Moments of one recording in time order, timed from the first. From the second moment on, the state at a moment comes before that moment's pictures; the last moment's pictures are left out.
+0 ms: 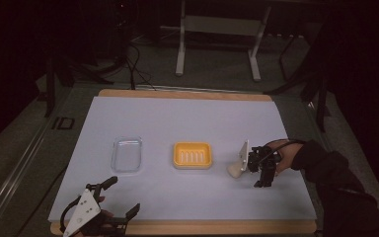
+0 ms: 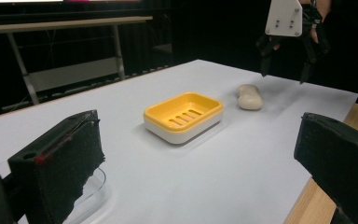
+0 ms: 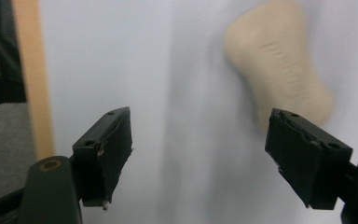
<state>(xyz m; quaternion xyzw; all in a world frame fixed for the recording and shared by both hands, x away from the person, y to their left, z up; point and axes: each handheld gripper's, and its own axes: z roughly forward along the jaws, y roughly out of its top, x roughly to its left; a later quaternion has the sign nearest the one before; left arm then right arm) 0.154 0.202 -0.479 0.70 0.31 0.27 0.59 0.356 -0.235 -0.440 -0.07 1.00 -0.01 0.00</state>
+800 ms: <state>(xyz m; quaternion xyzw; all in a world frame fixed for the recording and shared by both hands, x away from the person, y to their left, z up) 0.144 0.208 -0.480 0.70 0.32 0.28 0.58 0.392 -0.214 -0.459 -0.11 0.99 0.00 0.01</state>
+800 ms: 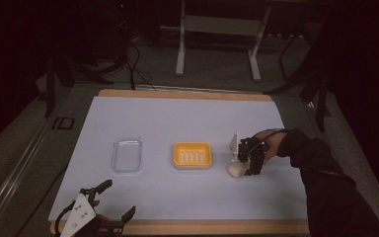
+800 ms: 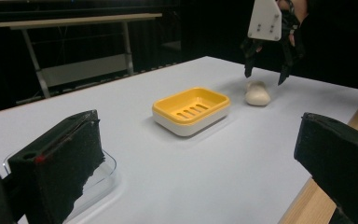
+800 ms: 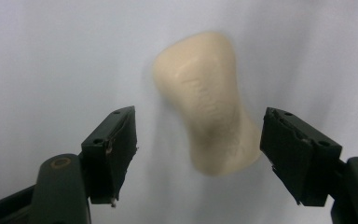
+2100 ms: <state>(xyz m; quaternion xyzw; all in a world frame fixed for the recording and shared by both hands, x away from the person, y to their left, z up) 0.143 0.208 -0.480 0.70 0.32 0.28 0.58 0.410 -0.210 -0.488 -0.09 1.00 -0.02 -0.03</state>
